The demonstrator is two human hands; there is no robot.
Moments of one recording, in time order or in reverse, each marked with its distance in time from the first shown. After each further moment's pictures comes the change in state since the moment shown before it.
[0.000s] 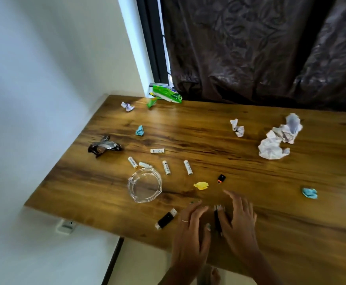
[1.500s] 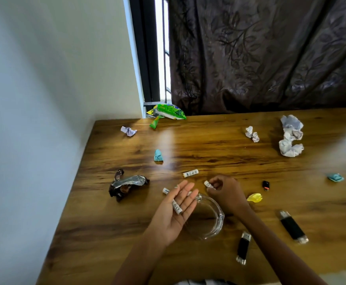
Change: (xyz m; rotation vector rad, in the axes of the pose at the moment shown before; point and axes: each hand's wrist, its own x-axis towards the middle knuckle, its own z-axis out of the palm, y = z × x) left_hand 0.163 -0.139 -0.177 -1.534 -0.532 -0.975; right_hand 0.101 -0.145 0.112 -0.016 0.063 0.221
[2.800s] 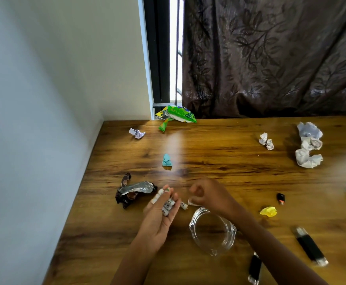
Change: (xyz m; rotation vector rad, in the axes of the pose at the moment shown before) left_hand 0.015 0.029 -0.031 -0.179 0.170 0.187; right_hand 0.009 -0.068 0.013 -0.169 -0.267 -0.236
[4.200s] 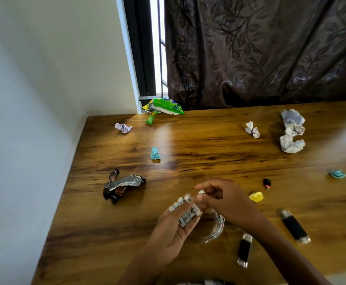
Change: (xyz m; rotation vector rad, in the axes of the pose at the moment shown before) left_hand -0.041 -0.037 0.020 0.231 0.002 -0.274; right_hand -0.073 0.010 -0.027 0.449 0.097 0.051
